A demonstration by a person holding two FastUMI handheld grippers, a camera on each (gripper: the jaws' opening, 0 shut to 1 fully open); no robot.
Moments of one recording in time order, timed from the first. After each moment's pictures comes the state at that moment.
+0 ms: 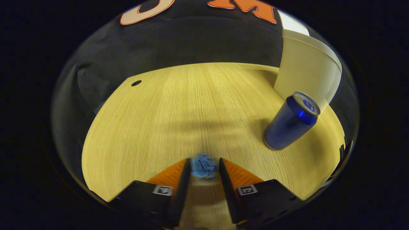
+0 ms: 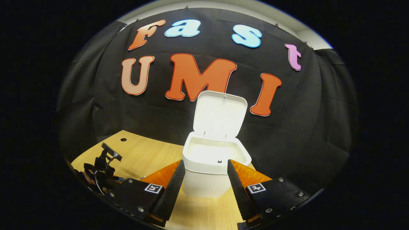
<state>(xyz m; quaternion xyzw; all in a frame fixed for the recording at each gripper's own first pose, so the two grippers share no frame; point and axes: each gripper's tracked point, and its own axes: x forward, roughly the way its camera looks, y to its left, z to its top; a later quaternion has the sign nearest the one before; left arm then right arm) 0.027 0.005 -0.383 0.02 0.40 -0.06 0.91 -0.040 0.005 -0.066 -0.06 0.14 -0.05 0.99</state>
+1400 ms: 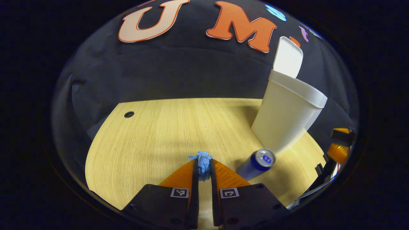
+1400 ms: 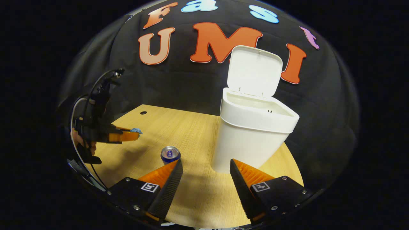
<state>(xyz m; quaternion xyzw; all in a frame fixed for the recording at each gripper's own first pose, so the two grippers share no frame) 0.068 -0.006 -0.220 -0.03 0.28 -0.14 0.95 -0.056 0.078 -0.200 -0.04 0.27 0.05 0.96</state>
